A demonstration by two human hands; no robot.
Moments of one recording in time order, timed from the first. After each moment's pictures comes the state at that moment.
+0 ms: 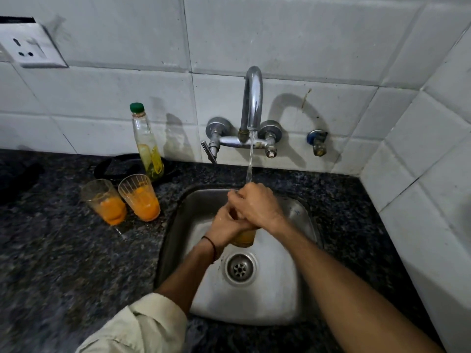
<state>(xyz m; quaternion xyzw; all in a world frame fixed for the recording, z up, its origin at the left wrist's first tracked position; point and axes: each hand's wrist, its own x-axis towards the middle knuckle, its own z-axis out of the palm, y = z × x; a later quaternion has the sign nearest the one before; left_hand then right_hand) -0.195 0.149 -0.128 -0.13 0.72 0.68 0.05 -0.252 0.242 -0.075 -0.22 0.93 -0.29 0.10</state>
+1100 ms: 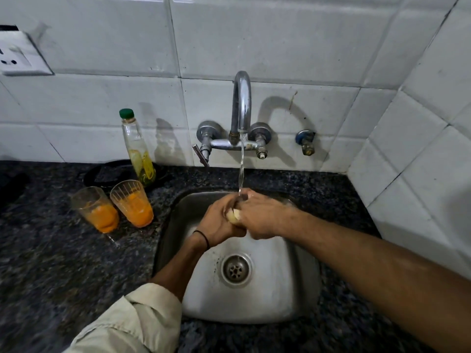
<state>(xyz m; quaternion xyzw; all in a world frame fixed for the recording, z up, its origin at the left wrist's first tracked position) -0.213 0.134 -0.132 0.02 0.86 0.51 -0.03 -0.254 0.263 -0.071 -0.53 0.83 0.16 0.08</state>
